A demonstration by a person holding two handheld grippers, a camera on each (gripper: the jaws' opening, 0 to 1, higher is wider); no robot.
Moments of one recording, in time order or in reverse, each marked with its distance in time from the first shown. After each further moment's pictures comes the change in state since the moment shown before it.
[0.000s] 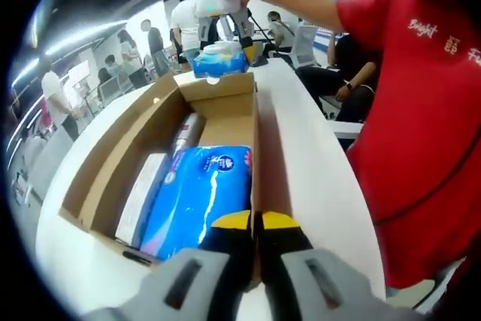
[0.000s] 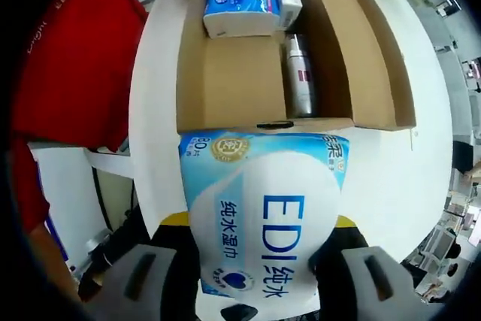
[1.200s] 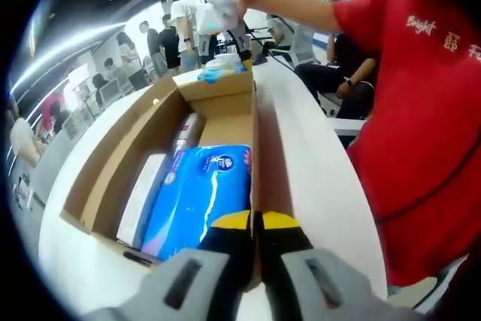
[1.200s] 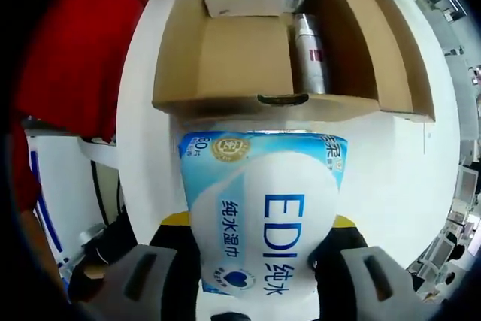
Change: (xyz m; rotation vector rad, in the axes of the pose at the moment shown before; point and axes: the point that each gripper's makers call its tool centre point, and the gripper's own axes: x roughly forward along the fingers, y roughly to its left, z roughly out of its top) left arm 0.000 0.001 -0.001 0.008 0.009 0.006; right arm 0.034 -0.008 -0.013 -0.078 0.003 0.008
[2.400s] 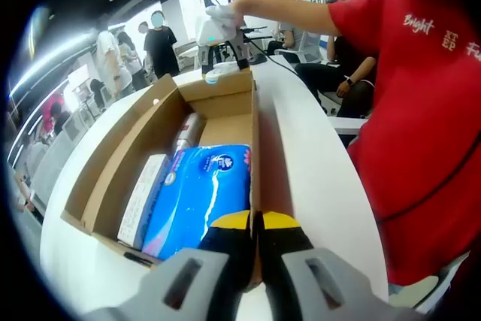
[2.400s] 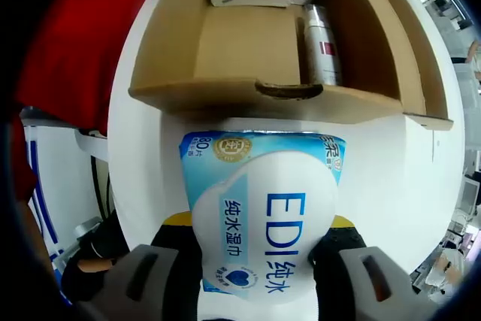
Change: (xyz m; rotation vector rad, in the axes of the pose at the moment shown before) left arm 0.000 0.000 0.000 0.007 0.009 0.006; right arm 0.022 0.000 0.004 -0.026 -0.003 0.013
